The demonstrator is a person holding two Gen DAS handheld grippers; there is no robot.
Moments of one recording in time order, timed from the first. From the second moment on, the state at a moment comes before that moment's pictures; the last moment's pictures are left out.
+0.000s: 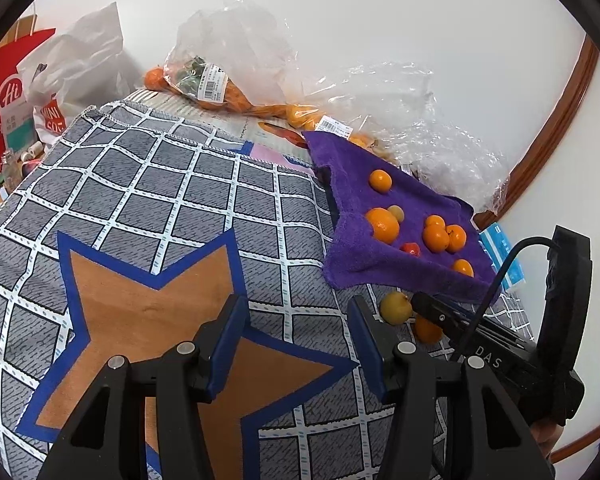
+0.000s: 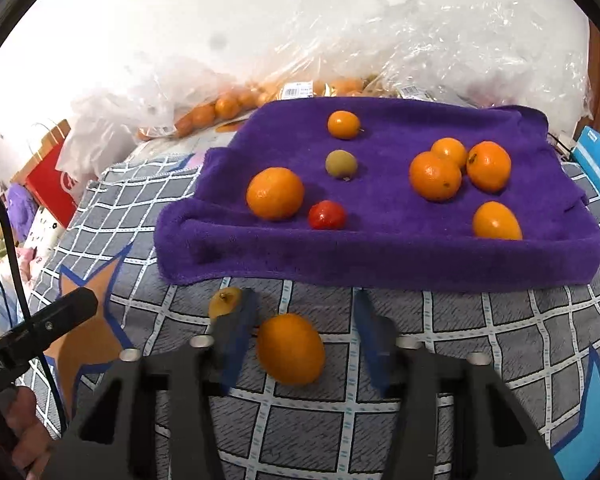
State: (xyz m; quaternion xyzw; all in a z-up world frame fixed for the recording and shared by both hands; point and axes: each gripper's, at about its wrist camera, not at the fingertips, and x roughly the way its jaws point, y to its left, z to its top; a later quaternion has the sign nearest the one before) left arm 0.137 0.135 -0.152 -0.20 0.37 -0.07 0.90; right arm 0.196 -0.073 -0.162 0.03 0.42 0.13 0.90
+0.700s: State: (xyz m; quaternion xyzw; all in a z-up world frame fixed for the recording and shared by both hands) left arm 0.141 0.135 -0.156 -0.20 0.38 -0.07 0.90; right arm 0.185 -0.081 -0.158 0.01 0.42 0.13 0.90
